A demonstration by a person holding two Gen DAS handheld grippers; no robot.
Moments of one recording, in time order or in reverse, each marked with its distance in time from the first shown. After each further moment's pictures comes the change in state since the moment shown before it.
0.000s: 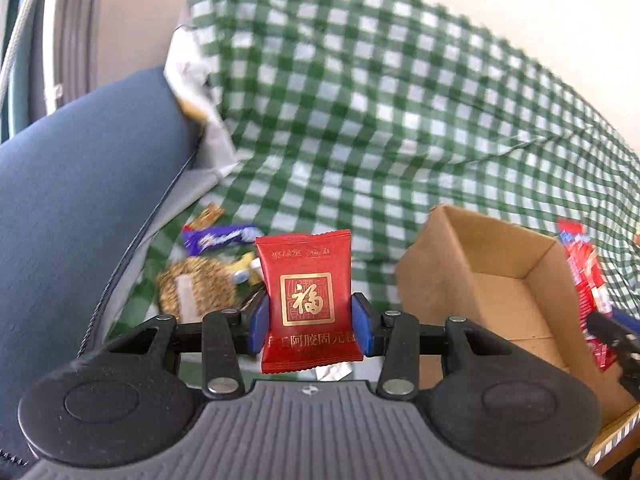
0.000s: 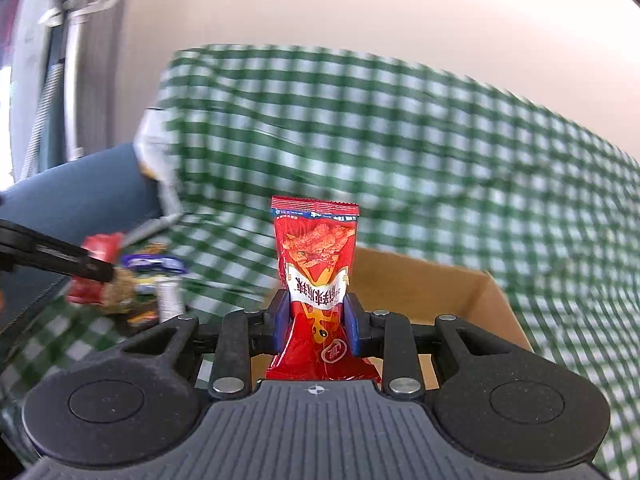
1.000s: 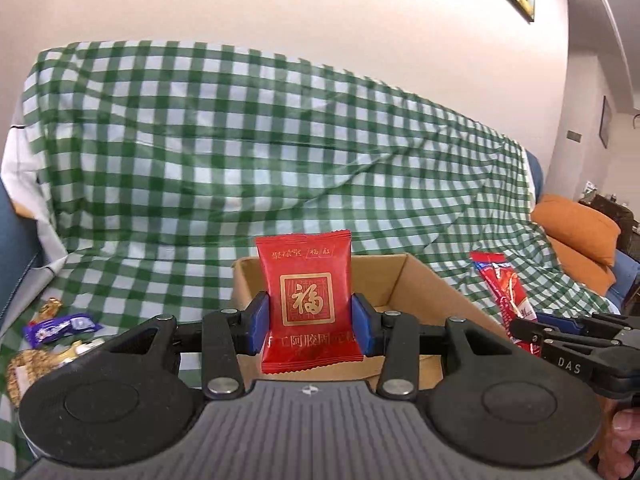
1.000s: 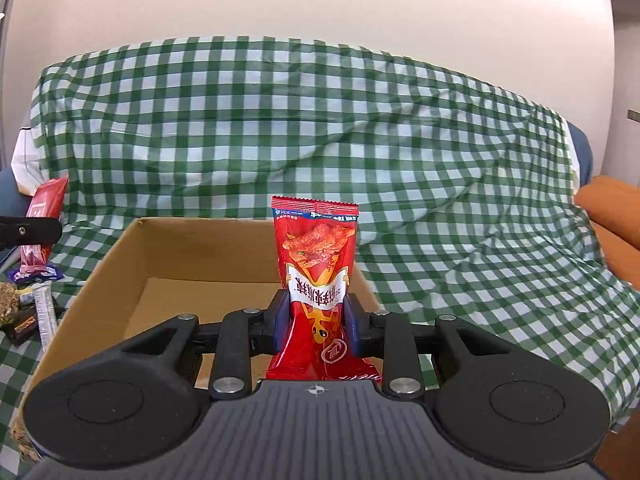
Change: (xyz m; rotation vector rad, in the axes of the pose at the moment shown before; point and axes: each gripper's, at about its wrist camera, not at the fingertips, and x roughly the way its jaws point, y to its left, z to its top) left arm -0.006 -0.131 -0.016 0.218 -0.200 -0.325; right arm -0.019 -0.096 -0.037 0.159 0.027 -0.278
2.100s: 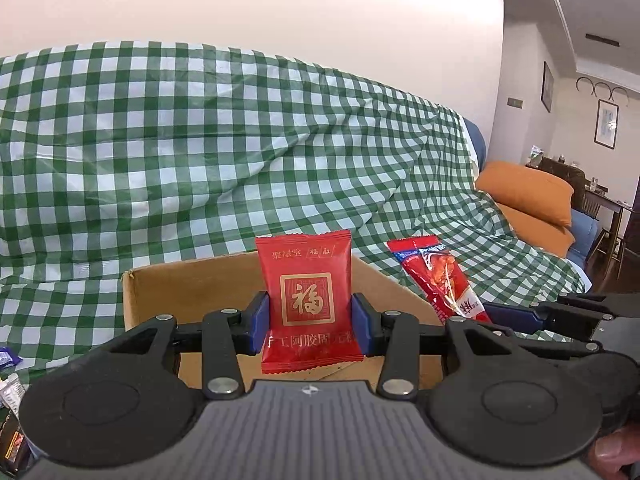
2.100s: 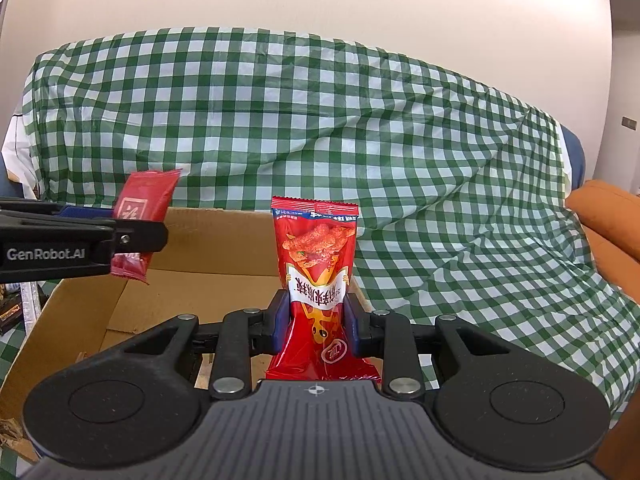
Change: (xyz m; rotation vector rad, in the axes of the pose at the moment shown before) left arm 0.052 -0.059 -0.008 0.123 0.021 -0.164; right arm 0.001 -0.001 -0.002 -0.030 0.013 -0.036
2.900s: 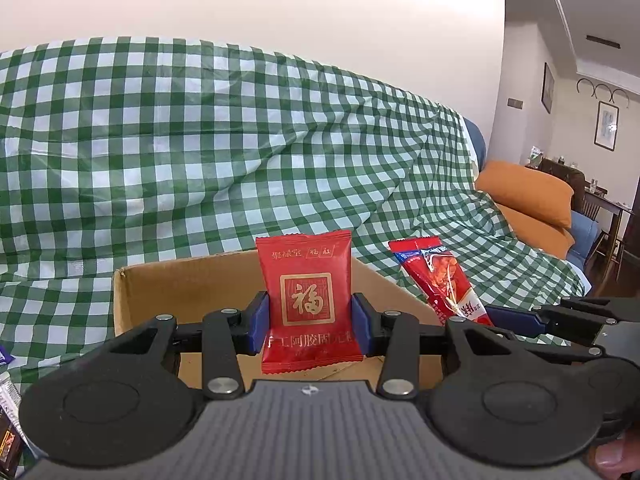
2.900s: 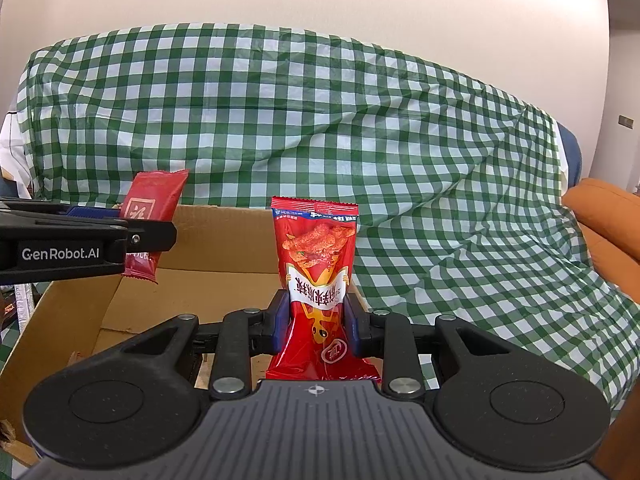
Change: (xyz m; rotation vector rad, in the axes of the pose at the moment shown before) left arm 0.009 -0.005 -0.002 -0.006 0.000 0.001; right arm 0.005 -0.001 0.001 0.006 0.008 -0.017
